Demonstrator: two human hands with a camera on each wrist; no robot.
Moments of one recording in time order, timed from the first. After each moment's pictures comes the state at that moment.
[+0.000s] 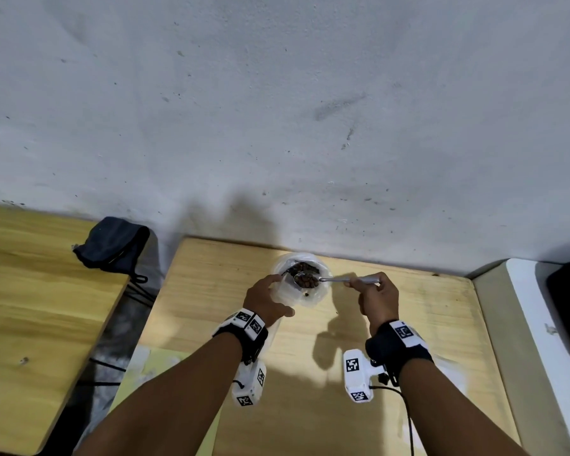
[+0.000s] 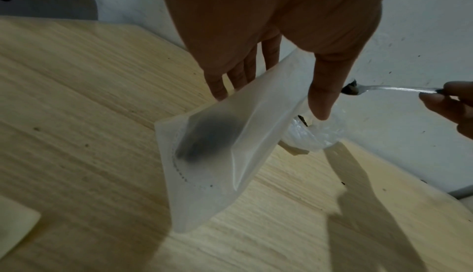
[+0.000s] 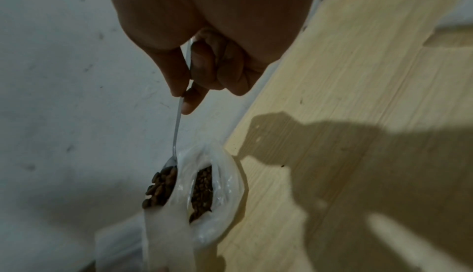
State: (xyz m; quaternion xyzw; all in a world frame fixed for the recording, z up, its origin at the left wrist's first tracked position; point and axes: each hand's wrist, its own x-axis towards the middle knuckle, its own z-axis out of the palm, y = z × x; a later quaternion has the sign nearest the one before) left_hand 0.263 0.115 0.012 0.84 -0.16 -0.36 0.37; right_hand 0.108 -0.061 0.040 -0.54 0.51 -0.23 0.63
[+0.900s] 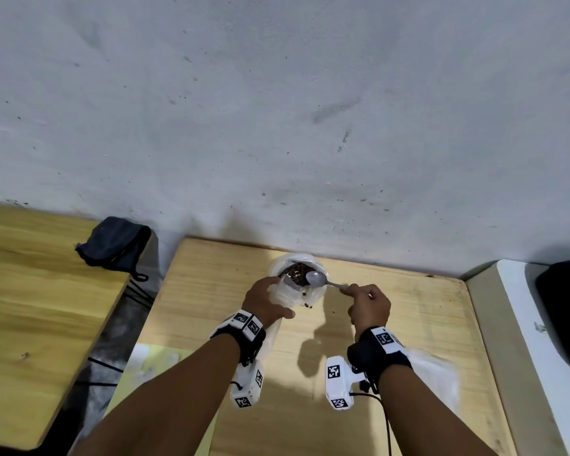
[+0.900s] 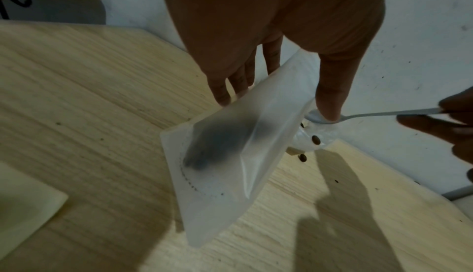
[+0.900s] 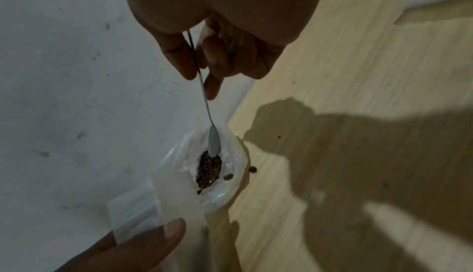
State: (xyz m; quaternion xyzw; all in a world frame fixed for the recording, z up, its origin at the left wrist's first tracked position) left_hand 0.252 0.122 0.025 0.83 -0.15 -0.37 0.39; right_hand 0.109 -0.032 0.041 -0.50 0.61 -0.24 0.57
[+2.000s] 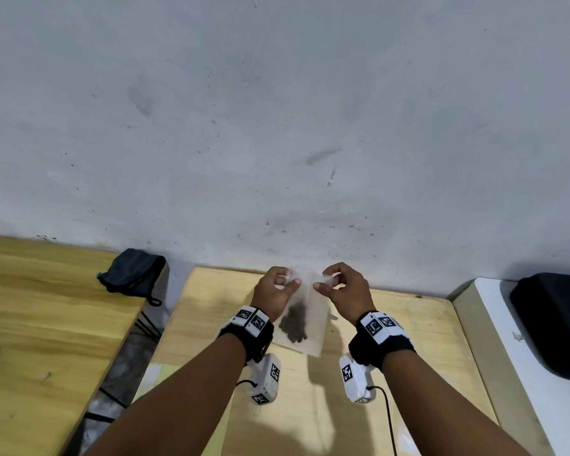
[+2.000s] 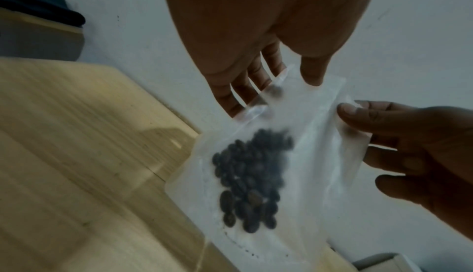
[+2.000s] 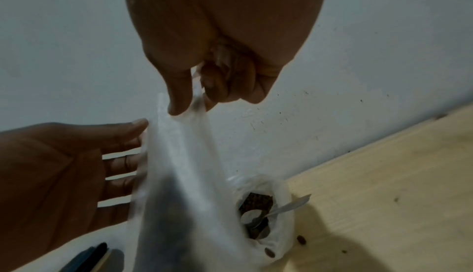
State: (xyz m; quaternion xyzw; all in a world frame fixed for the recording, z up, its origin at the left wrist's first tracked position) left_hand 0.246 0.113 0.103 0.77 -0.18 -0.25 0.56; right_hand 0.126 -0.021 0.131 -0.77 0.34 -0.19 0.50
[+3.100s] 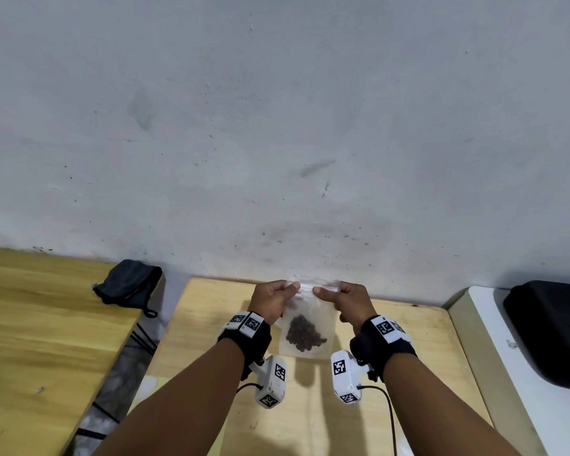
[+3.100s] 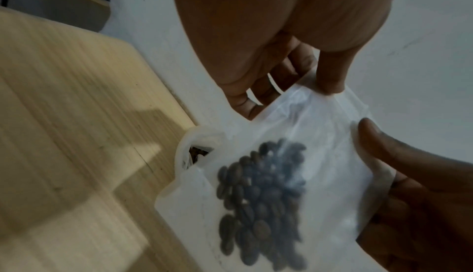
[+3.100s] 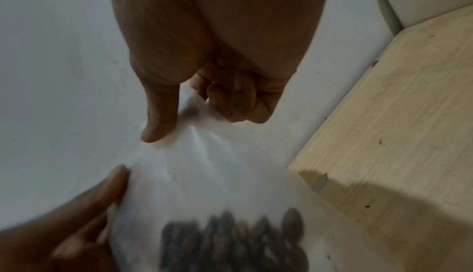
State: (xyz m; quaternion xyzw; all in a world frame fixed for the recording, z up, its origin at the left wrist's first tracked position) left_hand 0.244 0.106 0.113 0.66 -0.13 -0.35 0.65; right_hand 0.119 -0.023 0.148 -0.63 0.40 -0.13 0.65
